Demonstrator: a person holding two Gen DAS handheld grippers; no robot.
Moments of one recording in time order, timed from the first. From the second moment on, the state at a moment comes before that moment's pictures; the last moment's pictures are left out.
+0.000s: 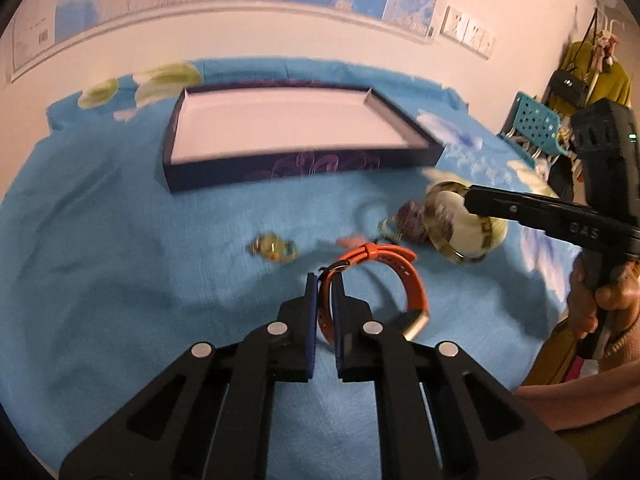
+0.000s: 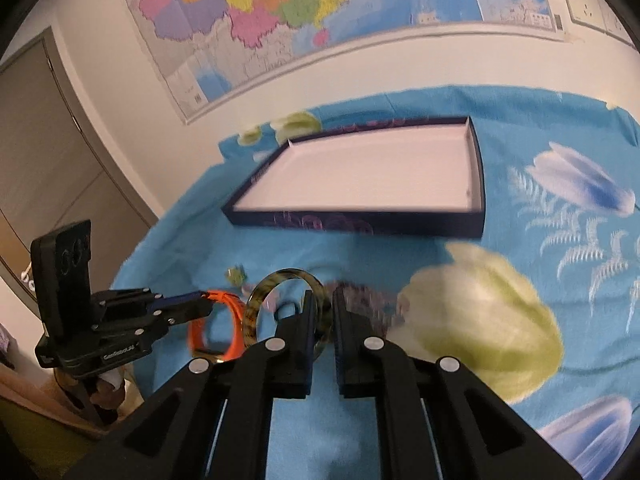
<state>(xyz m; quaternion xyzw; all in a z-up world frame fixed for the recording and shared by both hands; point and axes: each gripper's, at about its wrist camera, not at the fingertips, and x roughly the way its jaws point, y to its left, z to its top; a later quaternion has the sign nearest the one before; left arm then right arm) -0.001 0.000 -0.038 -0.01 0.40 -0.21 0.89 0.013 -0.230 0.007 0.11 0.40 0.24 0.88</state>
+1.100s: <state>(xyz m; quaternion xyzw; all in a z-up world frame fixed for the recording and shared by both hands) 0.265 -0.013 -0.022 0.00 0.43 -0.15 0.89 0.259 -0.236 -0.024 0.13 0.46 0.14 0.87</state>
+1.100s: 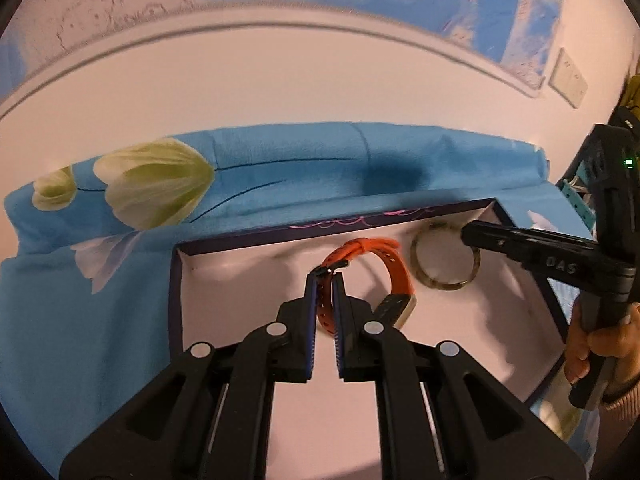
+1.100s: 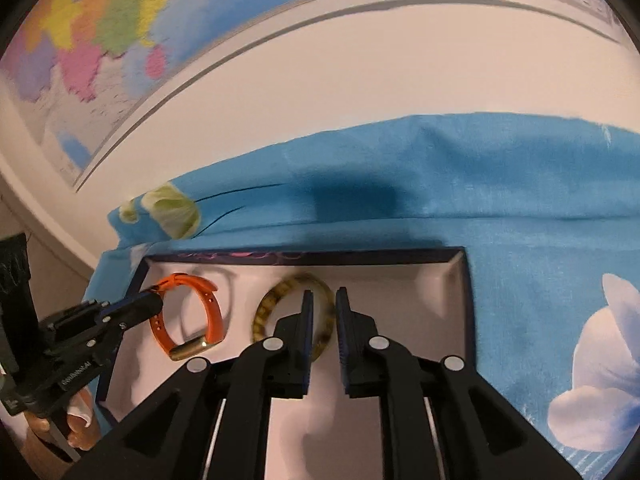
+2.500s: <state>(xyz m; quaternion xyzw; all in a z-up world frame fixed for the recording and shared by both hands) 0.129 0.036 -0.033 -0.03 0.41 -0.18 0.89 0.100 -0.239 0.004 0.07 0.44 0.29 0.85</state>
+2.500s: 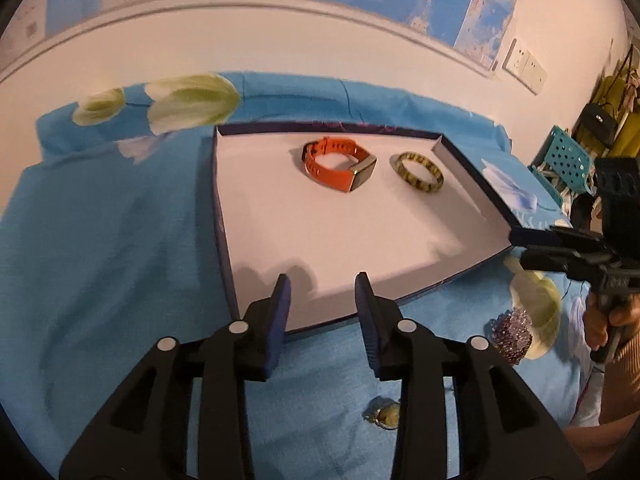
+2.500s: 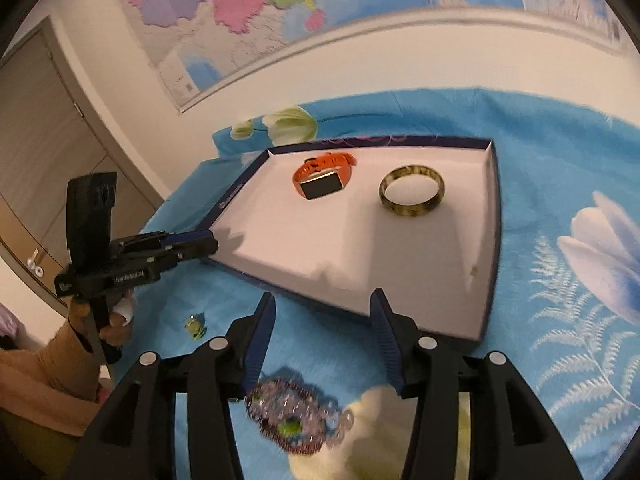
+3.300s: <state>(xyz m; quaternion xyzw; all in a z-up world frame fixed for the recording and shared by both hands) 0.044 0.007 -0.021 -0.01 0.35 -0.22 0.91 0.034 -0.191 -0.019 -0.11 0.42 0.27 0.86</state>
